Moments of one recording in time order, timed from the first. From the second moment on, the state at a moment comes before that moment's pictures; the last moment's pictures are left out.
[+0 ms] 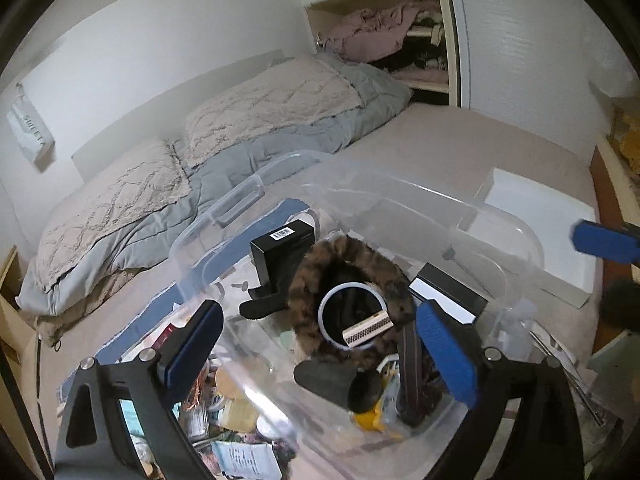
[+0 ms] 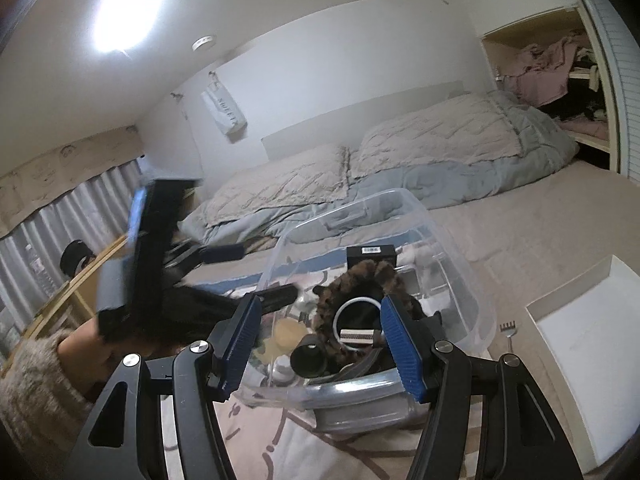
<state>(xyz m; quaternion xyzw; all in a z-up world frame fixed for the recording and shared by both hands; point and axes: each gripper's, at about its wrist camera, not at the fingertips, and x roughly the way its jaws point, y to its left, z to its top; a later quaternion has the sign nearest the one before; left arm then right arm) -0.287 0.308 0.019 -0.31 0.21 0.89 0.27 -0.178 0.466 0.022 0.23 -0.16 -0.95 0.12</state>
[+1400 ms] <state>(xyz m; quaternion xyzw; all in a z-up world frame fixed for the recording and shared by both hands) -0.162 0.152 0.054 -0.21 0.09 0.94 0.27 -0.119 0.400 0.025 0.18 -0.11 -0.98 0.02</state>
